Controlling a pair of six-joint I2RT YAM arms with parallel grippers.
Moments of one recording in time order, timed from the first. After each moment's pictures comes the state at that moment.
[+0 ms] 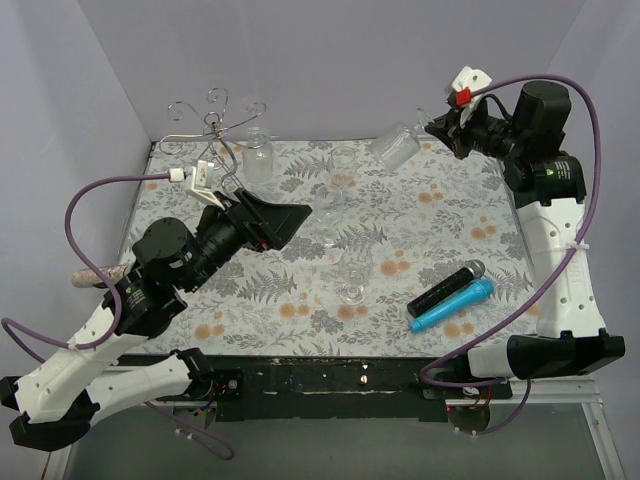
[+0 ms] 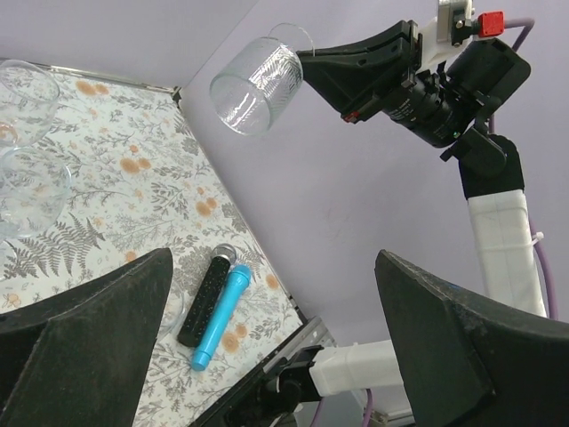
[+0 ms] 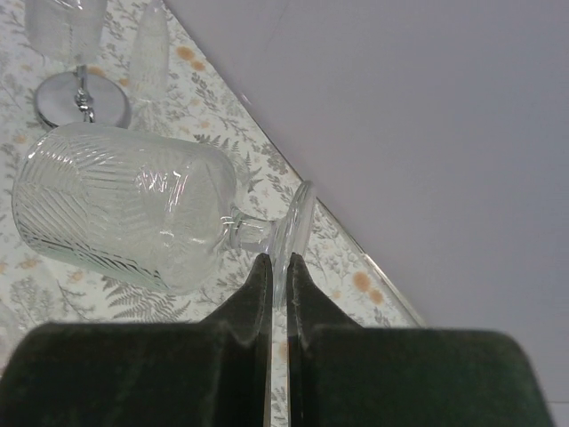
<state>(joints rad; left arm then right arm) -0.93 0.82 1.19 -0.25 -0.20 -0.77 0.11 1.36 1.77 -0.62 -0.70 -0.50</state>
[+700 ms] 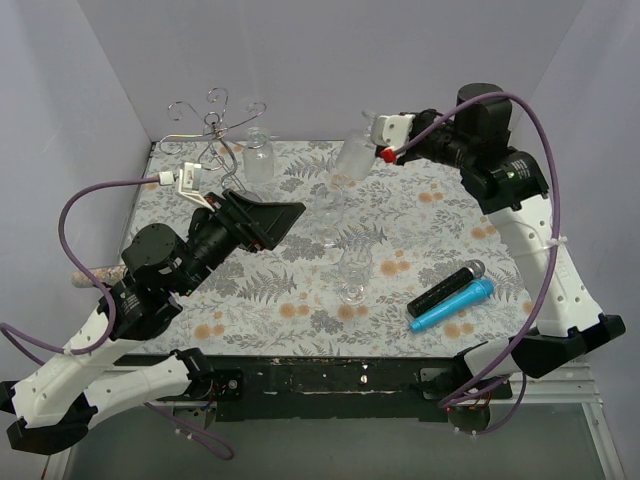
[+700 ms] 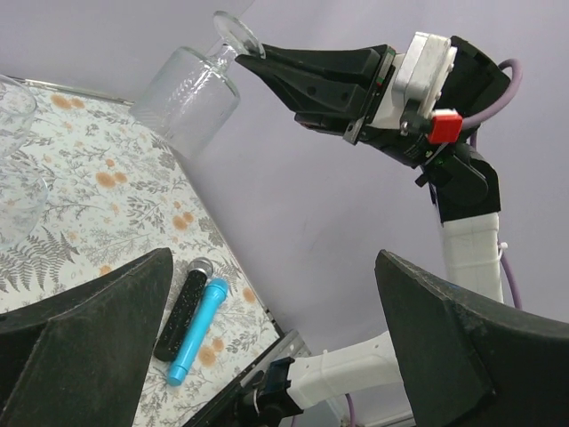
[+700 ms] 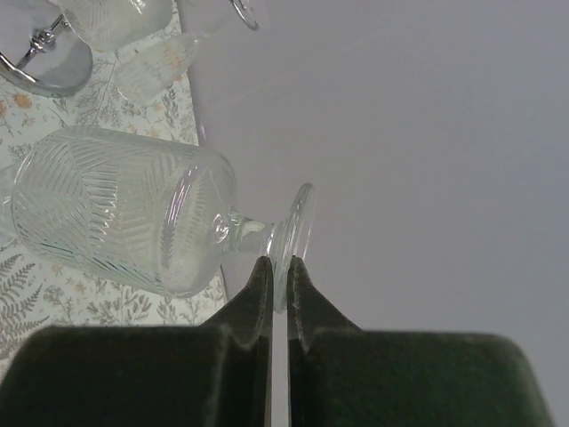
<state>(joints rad) -0.93 0.79 1.17 -0.21 -0.19 -0.80 0.42 1.40 1.84 -0.65 -0.52 -1.06</state>
